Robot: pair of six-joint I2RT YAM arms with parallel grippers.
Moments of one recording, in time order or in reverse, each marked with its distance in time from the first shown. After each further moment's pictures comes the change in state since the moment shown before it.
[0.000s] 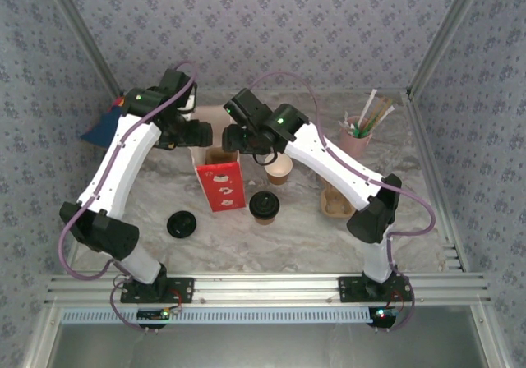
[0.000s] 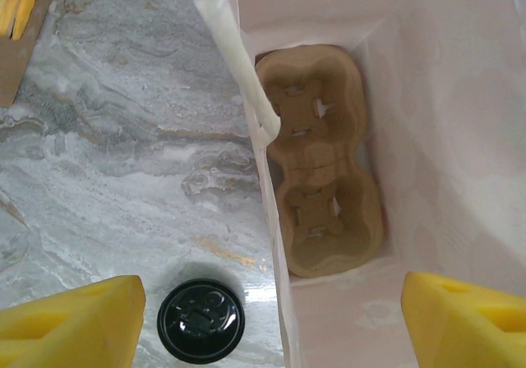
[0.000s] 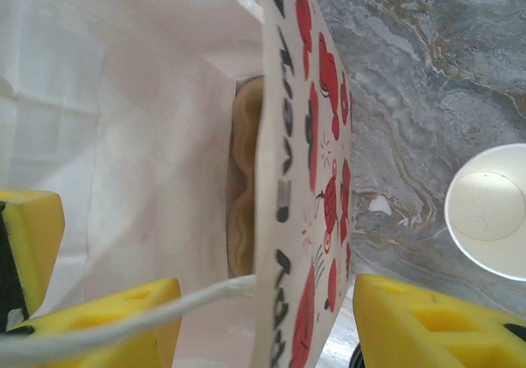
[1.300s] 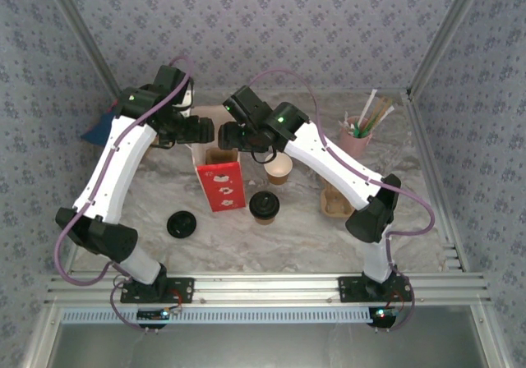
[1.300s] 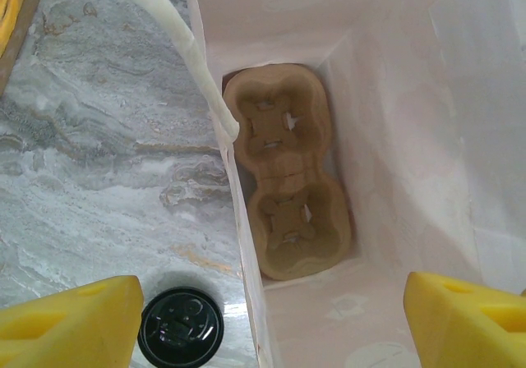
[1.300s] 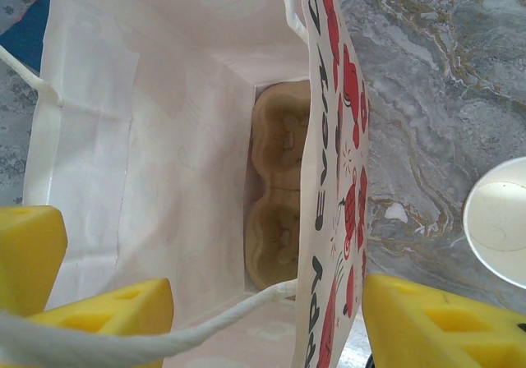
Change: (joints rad) left arm 0.000 -0.020 0.040 0.001 0.046 -0.004; right arm 0.000 0.010 0.035 0.003 -0.018 -0.008
